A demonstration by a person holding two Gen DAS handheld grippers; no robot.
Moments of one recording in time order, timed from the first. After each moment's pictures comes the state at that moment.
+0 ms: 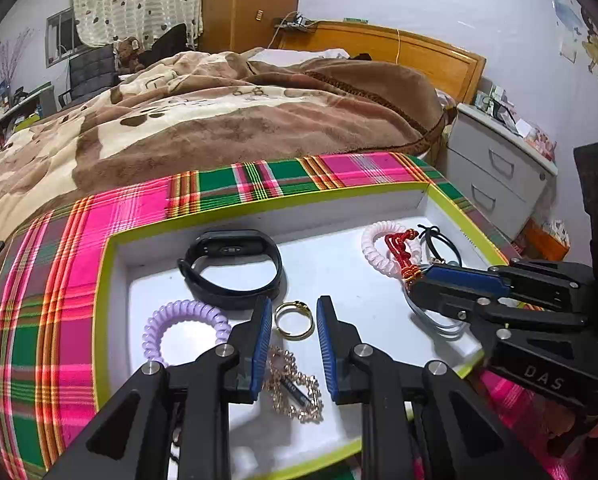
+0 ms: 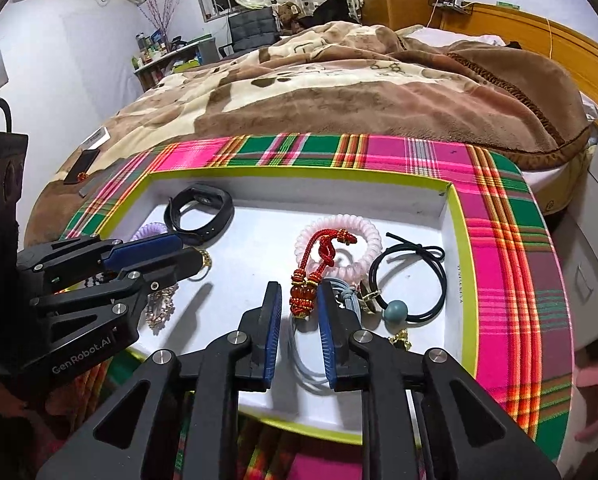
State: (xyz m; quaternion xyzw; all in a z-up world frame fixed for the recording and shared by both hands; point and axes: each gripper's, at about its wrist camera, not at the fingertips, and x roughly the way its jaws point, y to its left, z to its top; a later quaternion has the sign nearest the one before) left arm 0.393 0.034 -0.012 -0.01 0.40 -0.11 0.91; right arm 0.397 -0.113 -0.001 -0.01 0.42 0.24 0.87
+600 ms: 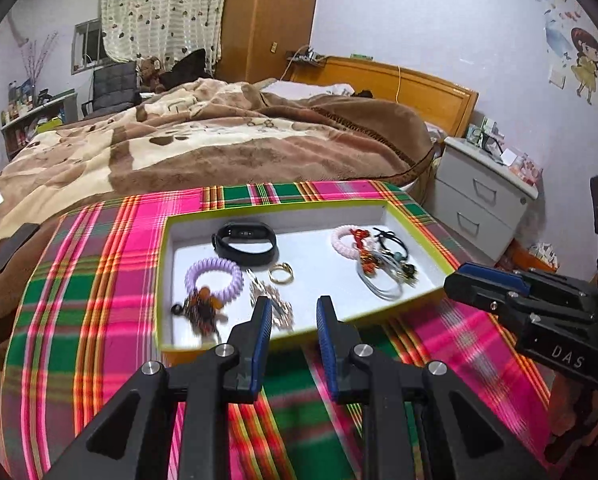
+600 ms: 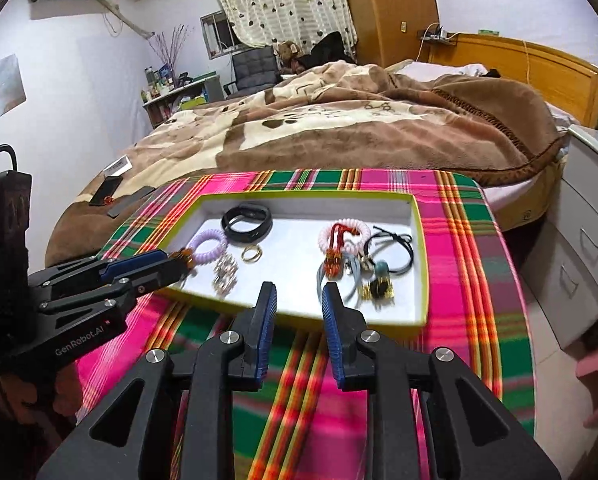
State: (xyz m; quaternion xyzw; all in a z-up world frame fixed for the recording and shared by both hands) left arm 0.286 0.039 0.036 -0.04 0.35 -0.09 0.93; right arm 0.294 -0.139 0.050 0.01 0.36 0.23 0.90
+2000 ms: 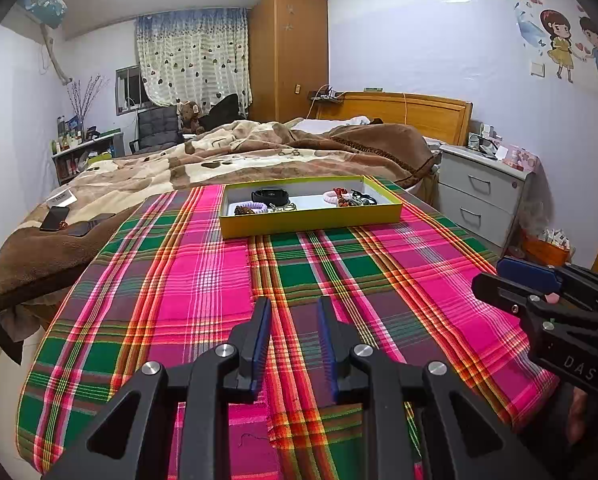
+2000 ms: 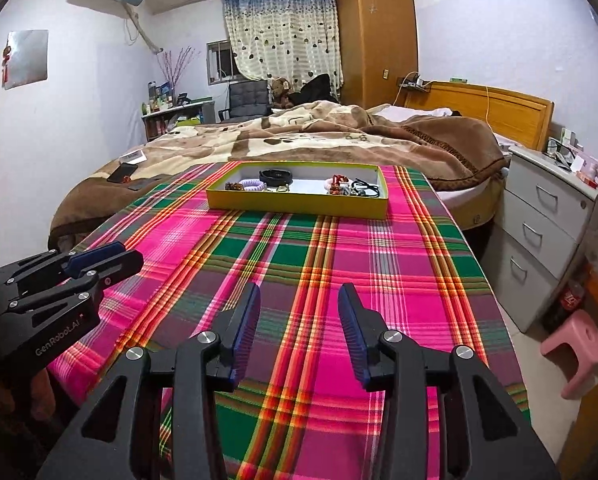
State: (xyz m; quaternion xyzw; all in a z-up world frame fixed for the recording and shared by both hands) left arm 0.061 0.006 0.025 0.00 0.27 -0.01 0.96; right arm 0.086 -0.157 0.035 -0.02 0.28 0.19 0.94
